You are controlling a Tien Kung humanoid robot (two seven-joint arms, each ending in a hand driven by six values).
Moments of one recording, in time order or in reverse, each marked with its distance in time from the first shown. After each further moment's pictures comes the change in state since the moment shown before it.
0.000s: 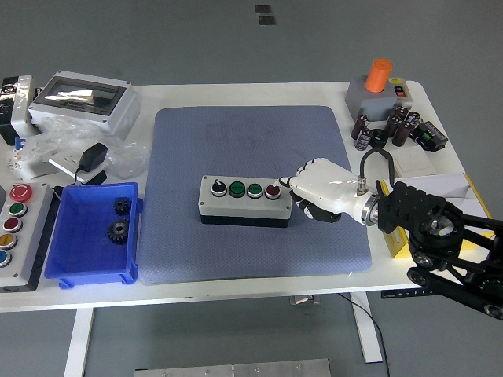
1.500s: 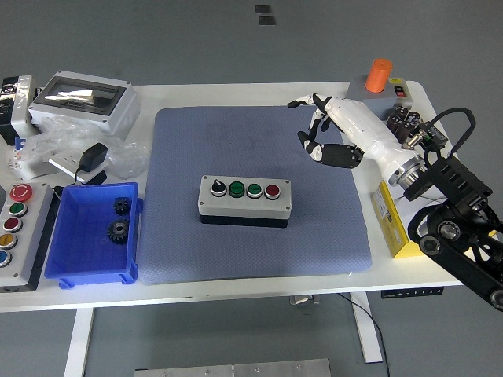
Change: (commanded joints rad) left arm 0.001 0.019 0.000 0.000 0.025 0.007 0.019; right arm -0.254 0.063 0.499 0.066 0.332 -0.155 0.112
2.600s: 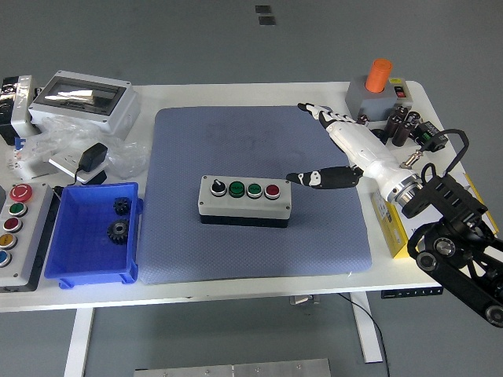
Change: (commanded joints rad) left arm 0.000 0.001 0.002 0.000 -0.005 0.011 -0.002; right arm -0.047 0.020 -0.011 -0.014 -0.052 0.025 -0.049
